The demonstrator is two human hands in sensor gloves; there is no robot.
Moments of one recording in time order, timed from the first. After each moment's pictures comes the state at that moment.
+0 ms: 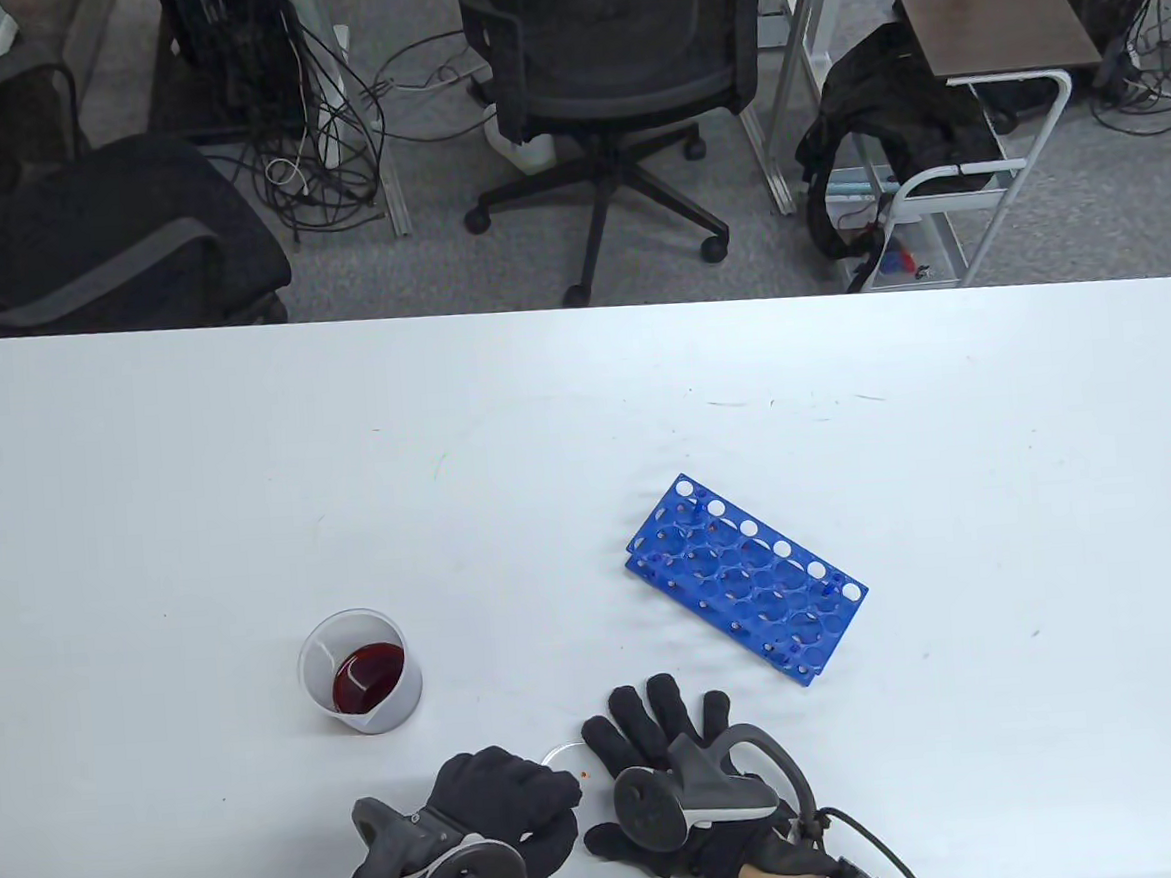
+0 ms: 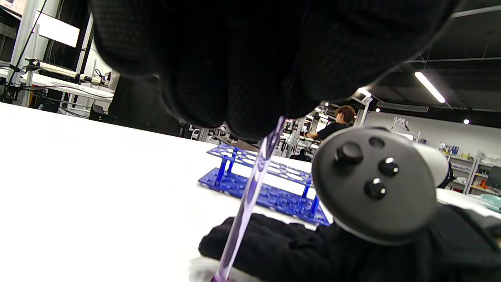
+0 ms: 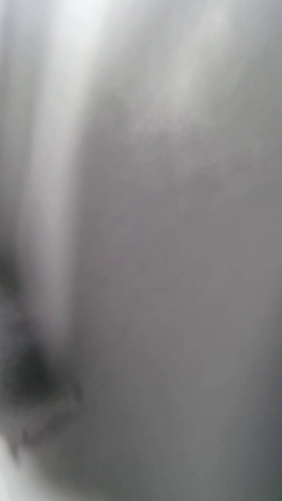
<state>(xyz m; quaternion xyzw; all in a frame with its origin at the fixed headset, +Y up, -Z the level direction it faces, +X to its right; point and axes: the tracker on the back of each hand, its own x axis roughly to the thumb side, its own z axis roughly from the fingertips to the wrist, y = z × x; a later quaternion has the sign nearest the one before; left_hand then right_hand) -0.126 -0.667 -0.087 0.06 -0.26 0.15 0.95 0.058 -0.820 -0.135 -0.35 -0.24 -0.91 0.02</state>
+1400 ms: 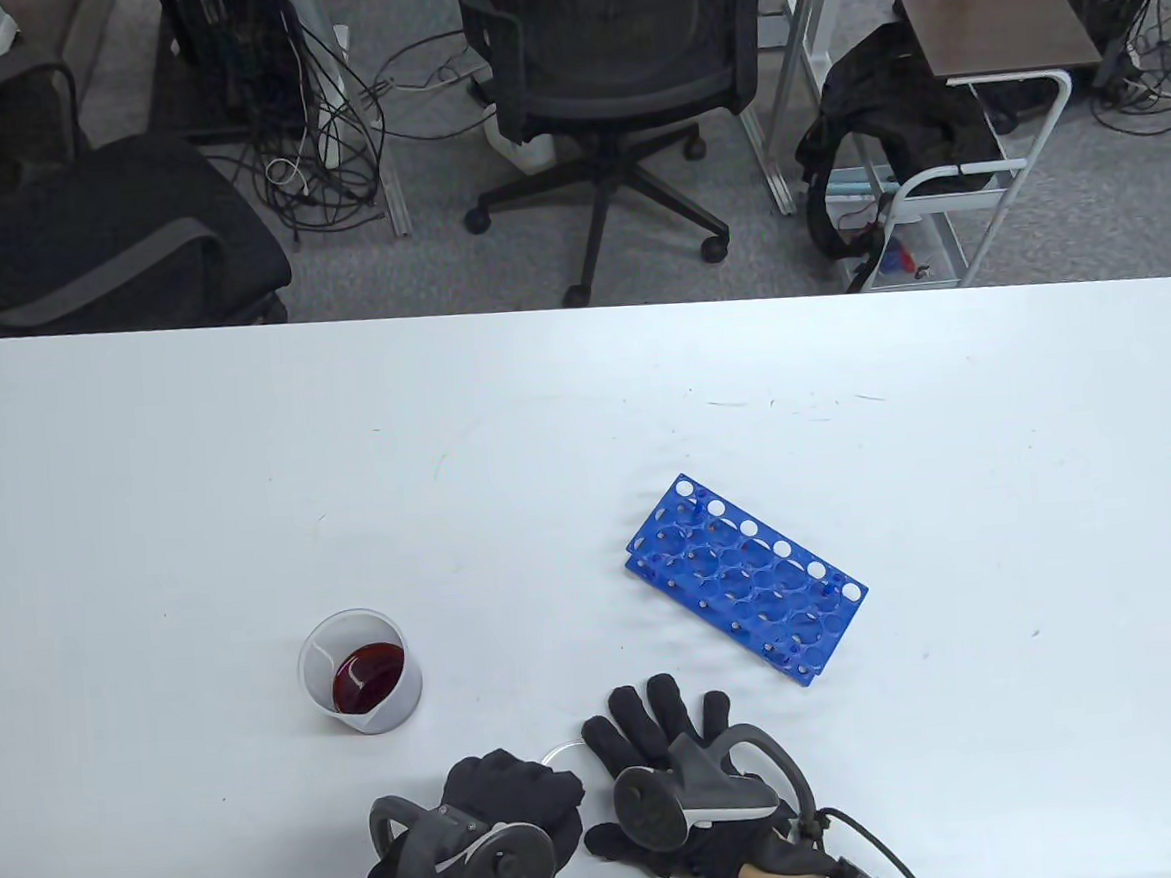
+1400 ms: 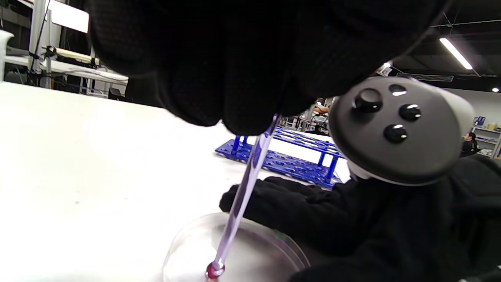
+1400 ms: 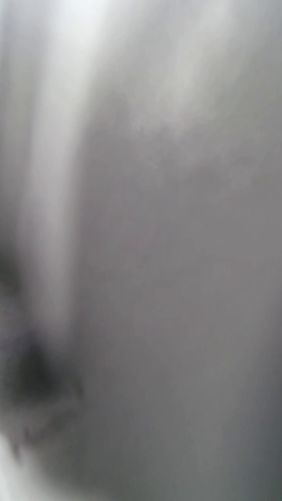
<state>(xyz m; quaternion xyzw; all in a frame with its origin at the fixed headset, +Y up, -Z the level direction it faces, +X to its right) -0.118 -0.677 -0.090 0.01 -0.24 0.13 0.96 0.058 -0.820 -0.135 -0.35 -0.24 -0.91 0.02</state>
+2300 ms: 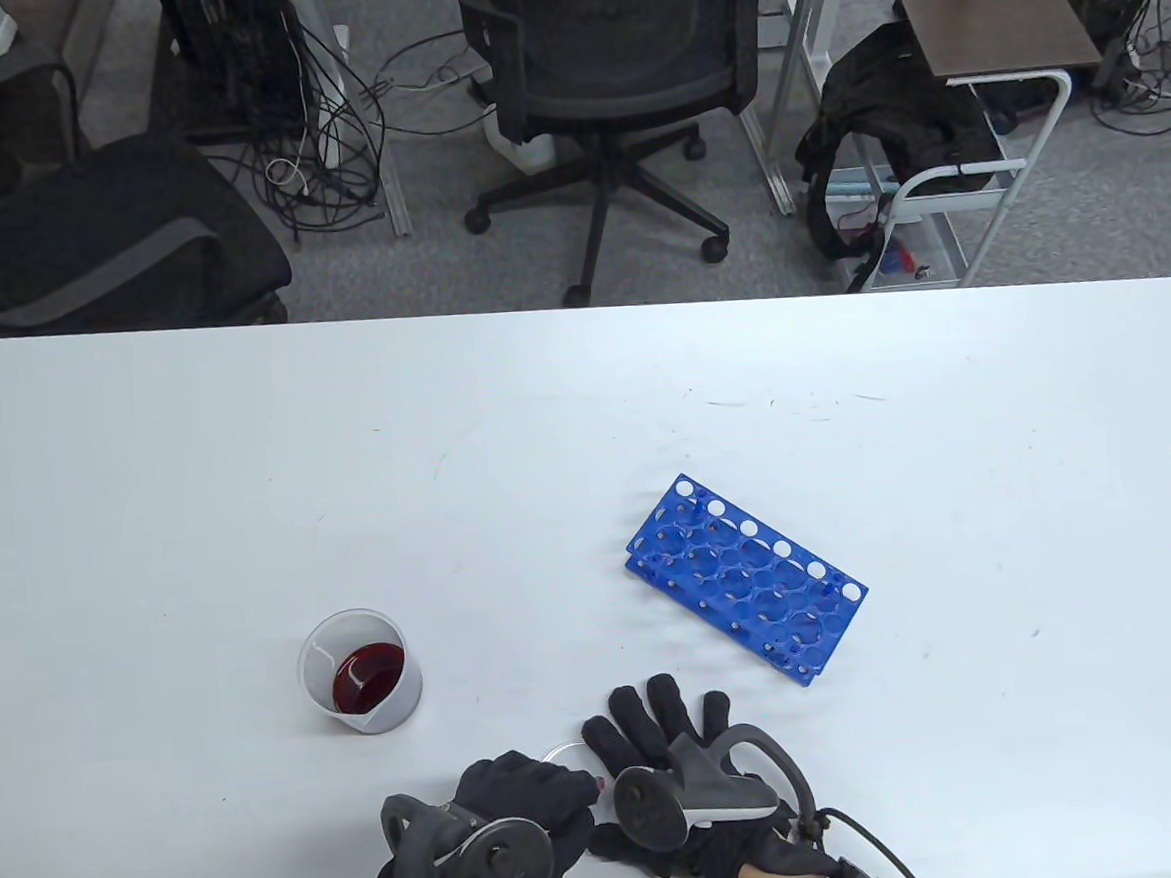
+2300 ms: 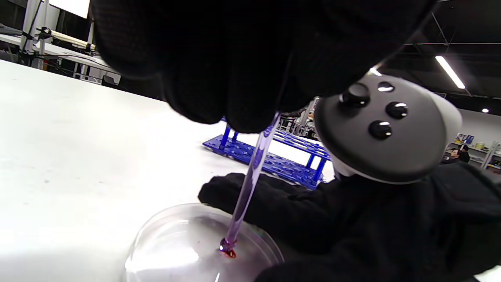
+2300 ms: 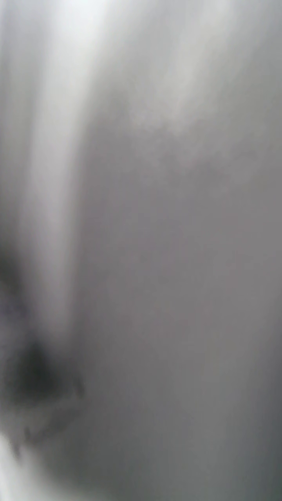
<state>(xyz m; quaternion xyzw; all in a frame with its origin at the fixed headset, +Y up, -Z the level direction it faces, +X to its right) -0.116 -0.682 -0.091 0.01 -0.24 0.16 0.96 0.058 -0.820 -0.135 -0.35 -0.24 -0.91 0.02</state>
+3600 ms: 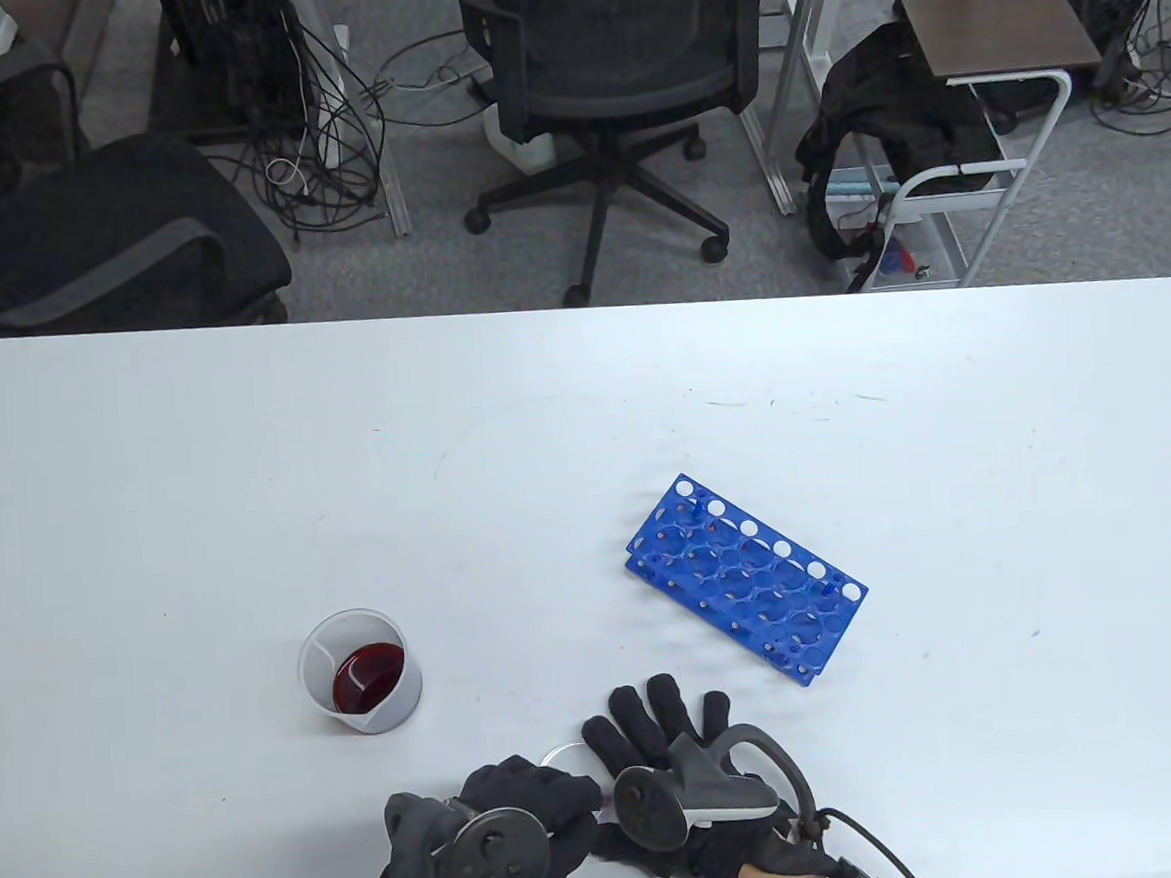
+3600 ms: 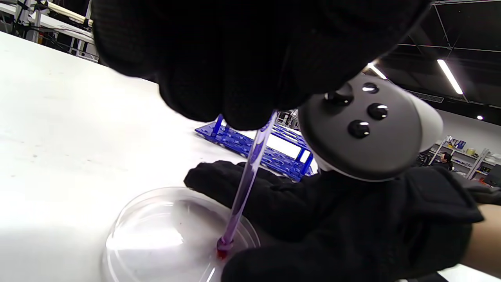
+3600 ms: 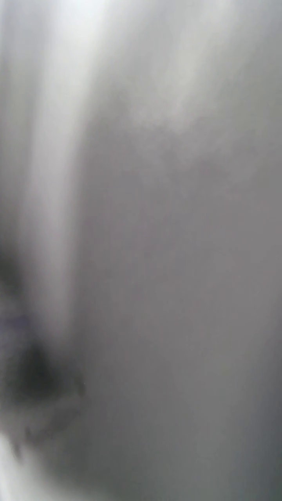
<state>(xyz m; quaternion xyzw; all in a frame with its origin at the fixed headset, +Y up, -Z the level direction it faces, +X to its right) -0.116 -0.685 -0.093 -0.01 -0.24 0.19 0.95 0.058 -0.820 -0.135 -0.35 -0.24 -0.91 0.02</state>
